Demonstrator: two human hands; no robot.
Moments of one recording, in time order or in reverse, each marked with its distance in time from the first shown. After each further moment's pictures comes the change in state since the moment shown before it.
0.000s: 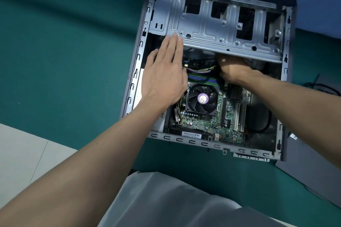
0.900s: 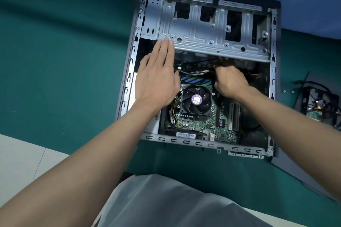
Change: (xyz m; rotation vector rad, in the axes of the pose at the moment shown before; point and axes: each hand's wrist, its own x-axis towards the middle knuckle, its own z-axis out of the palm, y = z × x) left_hand 0.000 0.000 -0.001 0.000 -0.001 0.011; right_hand -0.046 -0.012 0.003 0.048 0.100 0.124
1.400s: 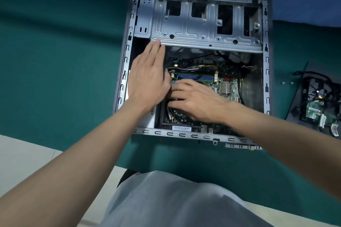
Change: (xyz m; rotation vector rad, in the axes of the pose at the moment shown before) left_hand -0.009 -0.002 -0.011 -0.057 0.021 0.007; right_hand -0.063 -0.059 0.002 -0.151 0.192 -0.968
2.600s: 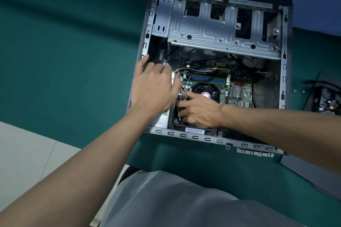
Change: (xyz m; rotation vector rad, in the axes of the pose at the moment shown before) left_hand -0.020 -0.012 -0.005 0.155 0.079 -0.046; right_hand 0.021 0.003 0.034 -0.244 -0.260 -0.379
